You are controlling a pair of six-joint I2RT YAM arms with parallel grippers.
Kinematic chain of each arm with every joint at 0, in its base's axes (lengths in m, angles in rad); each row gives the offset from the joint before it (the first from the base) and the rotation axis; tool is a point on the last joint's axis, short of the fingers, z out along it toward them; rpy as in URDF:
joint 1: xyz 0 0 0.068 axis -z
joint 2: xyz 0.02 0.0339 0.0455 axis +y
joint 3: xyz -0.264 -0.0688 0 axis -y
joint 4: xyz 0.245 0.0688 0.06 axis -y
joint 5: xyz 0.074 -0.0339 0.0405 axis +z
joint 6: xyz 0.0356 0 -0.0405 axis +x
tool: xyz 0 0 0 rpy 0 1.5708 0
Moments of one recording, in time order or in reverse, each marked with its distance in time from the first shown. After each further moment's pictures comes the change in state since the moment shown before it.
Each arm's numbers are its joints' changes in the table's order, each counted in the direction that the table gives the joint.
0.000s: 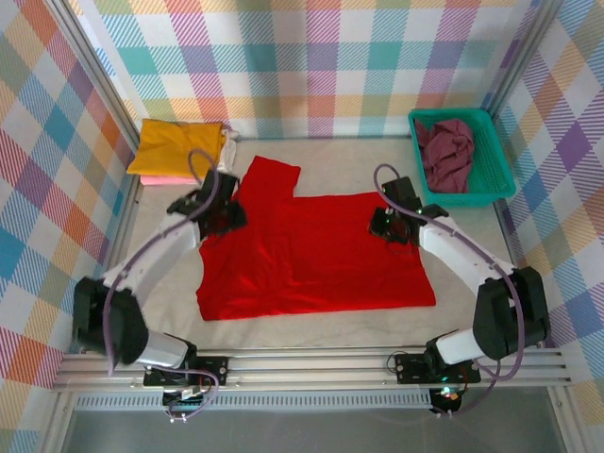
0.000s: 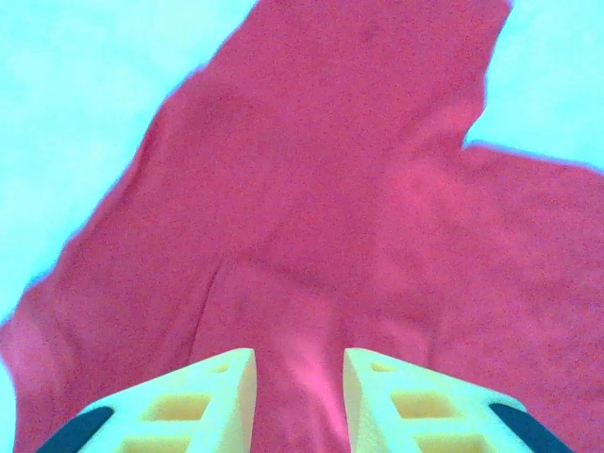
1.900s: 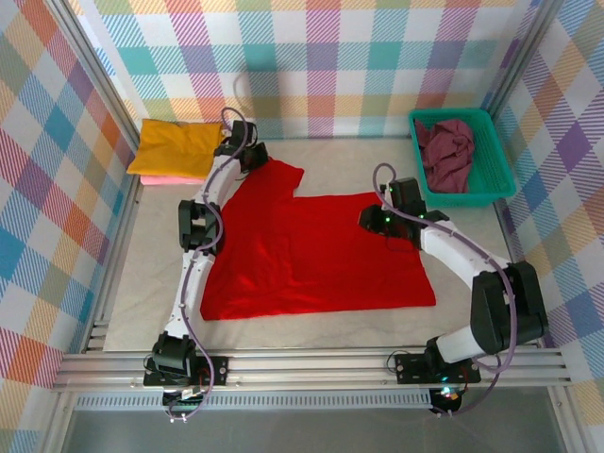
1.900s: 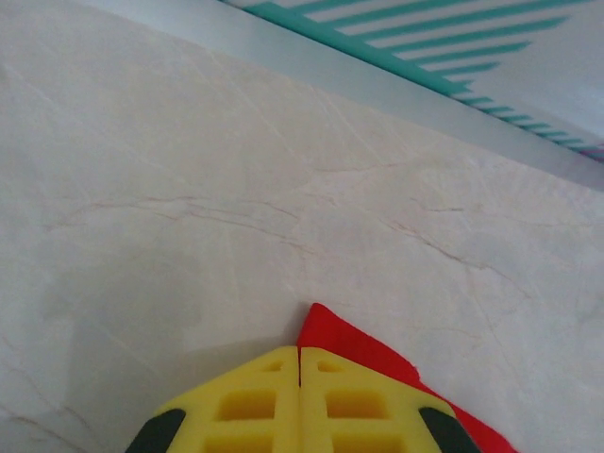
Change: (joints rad) left arm -0.143 1.302 1.386 0.053 -0.224 0.046; right arm 0.034 0.009 -0.130 0.253 0.225 -0.128
